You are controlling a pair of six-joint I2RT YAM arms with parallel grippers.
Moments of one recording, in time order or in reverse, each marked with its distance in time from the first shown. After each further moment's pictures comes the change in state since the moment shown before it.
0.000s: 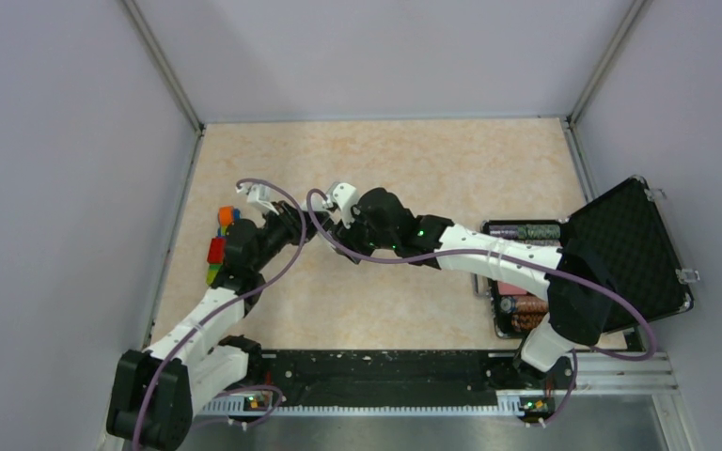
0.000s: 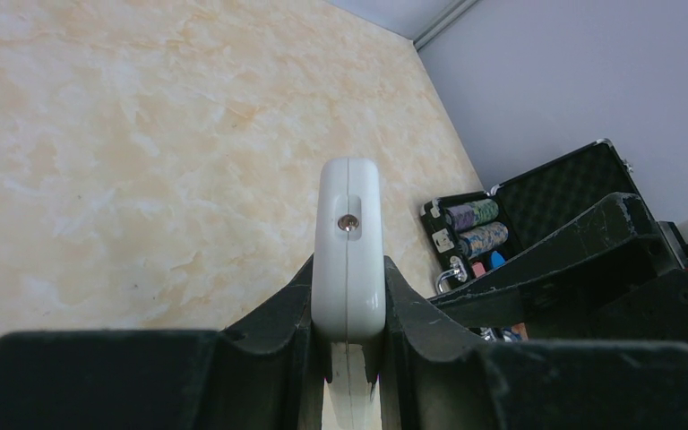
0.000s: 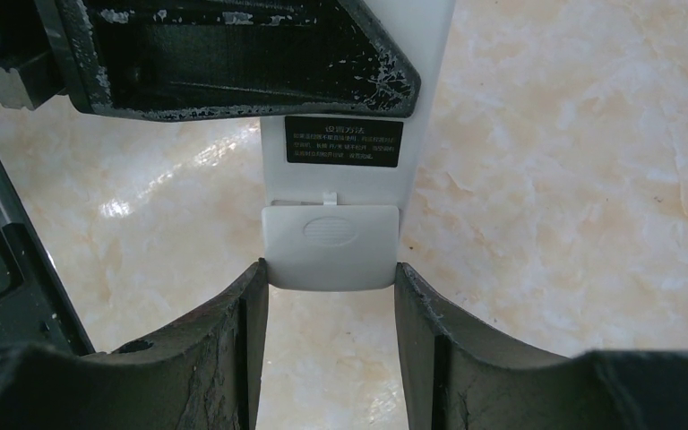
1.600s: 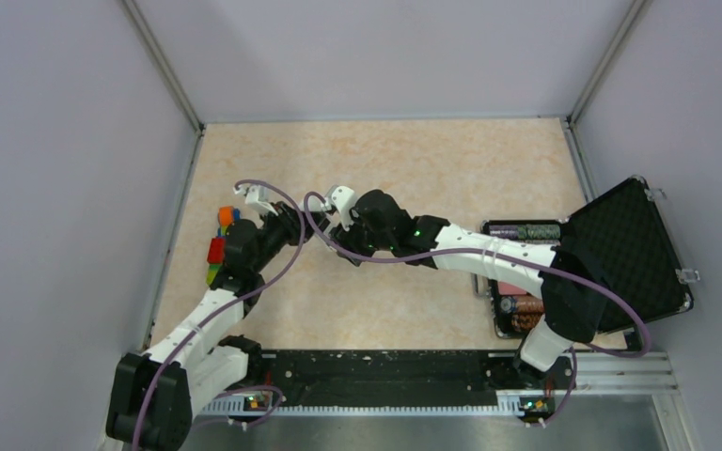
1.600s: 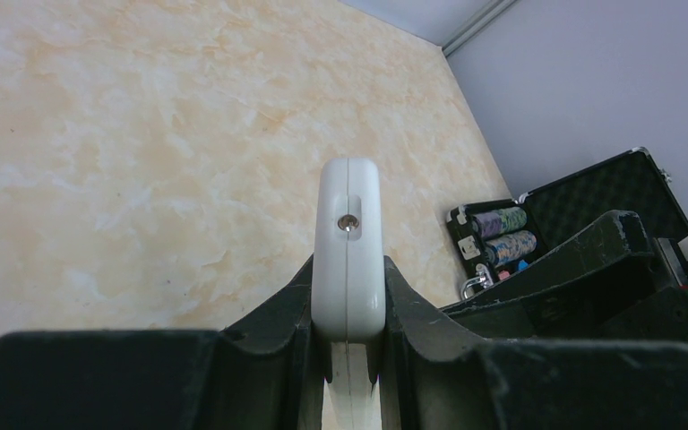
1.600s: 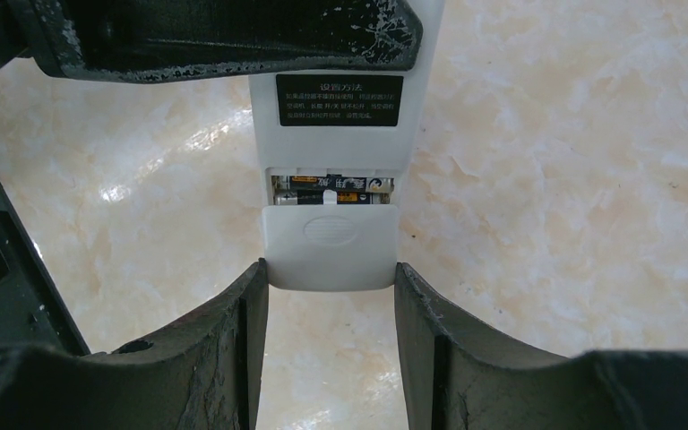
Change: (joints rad) left arm 0.000 -0.017 0.002 -0.042 -0.051 0.041; right arm 0.000 0.025 0.004 -0.021 0.003 -0.002
